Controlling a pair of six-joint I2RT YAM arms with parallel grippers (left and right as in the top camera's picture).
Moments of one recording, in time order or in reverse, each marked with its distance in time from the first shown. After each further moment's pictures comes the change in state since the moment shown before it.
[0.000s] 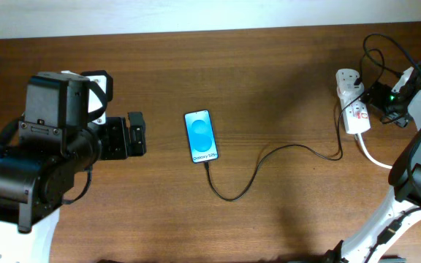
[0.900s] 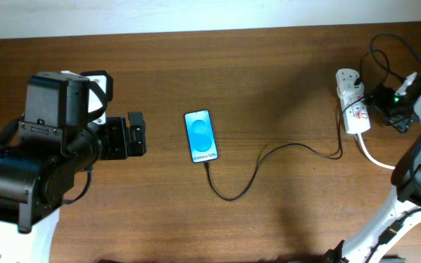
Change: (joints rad) left arm 0.000 0.000 0.000 0.000 0.000 0.000; right arm -0.047 0.003 0.047 -0.134 -0.040 0.062
